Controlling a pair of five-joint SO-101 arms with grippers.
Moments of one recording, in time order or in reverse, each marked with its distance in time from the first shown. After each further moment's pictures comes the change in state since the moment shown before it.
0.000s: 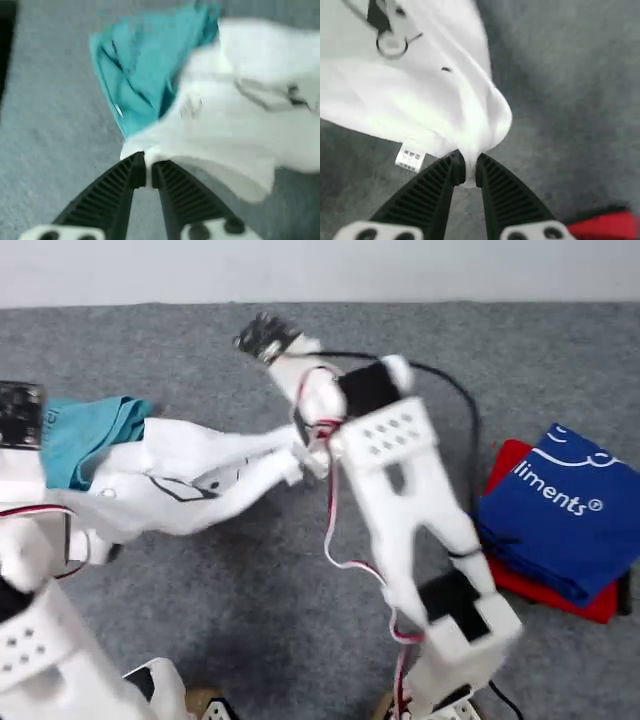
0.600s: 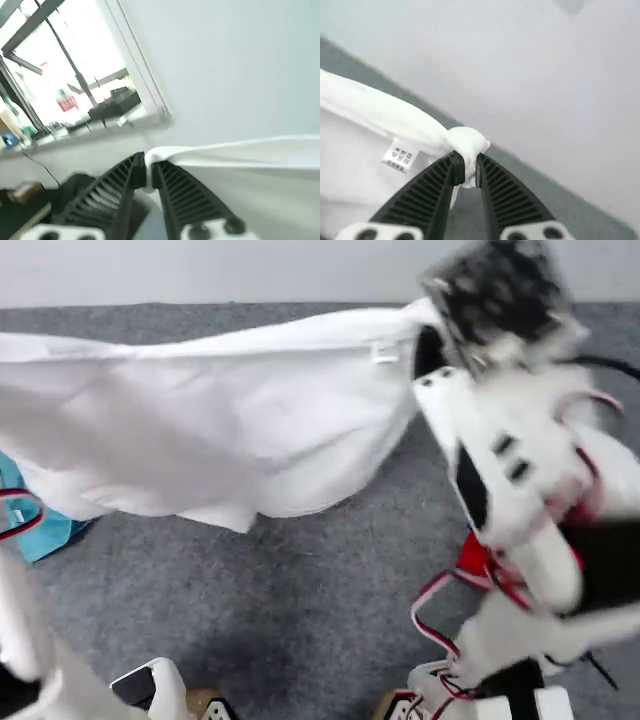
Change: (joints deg) left arm 0.7 -1.2 -20.4 -31.6 3.1; right arm 16.3 -20.8 -28.9 -1.2 0.1
